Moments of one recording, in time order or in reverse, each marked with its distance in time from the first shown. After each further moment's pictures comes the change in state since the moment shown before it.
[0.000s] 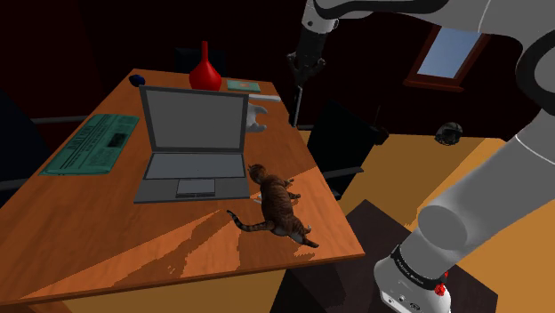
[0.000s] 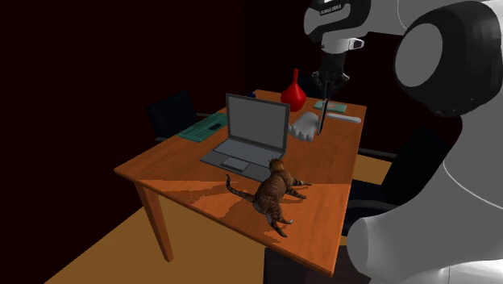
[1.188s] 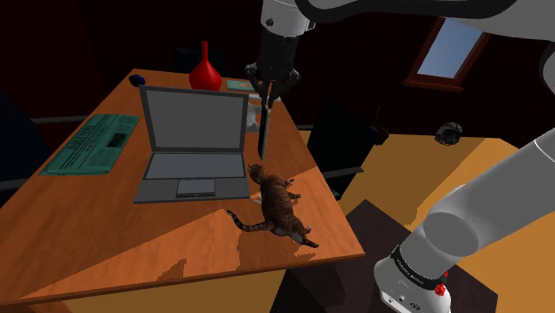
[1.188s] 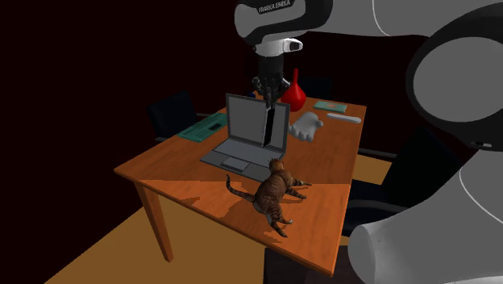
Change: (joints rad) arm 0.164 -0.123 0.244 -0.078 0.041 -0.052 0.396
